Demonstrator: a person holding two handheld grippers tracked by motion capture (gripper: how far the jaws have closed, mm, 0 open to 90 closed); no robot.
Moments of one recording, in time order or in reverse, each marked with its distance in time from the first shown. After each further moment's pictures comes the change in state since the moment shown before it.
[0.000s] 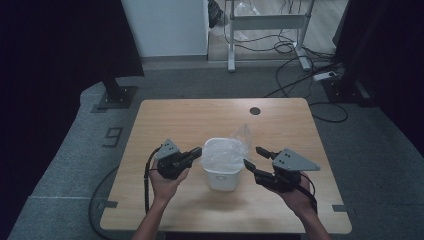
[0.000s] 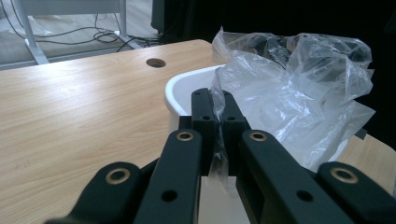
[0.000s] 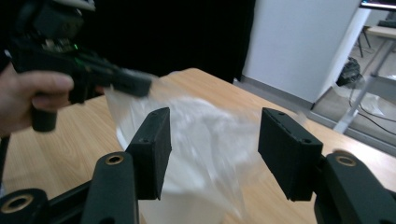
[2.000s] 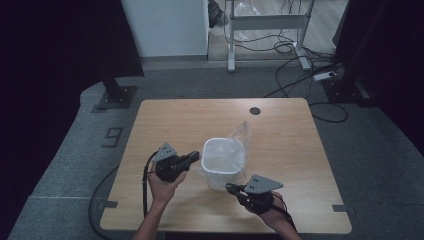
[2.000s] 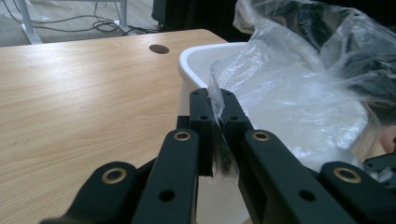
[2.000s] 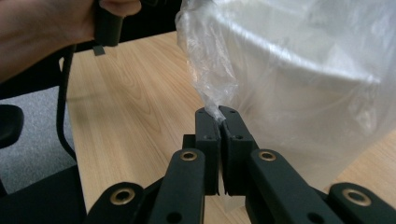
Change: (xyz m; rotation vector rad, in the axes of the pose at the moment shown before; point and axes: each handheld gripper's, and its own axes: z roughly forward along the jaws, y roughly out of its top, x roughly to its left) left arm 0.014 -0.019 0.000 0.020 -0.004 -0.050; right arm 0.043 -0.088 0.046 0.145 0.240 -0.021
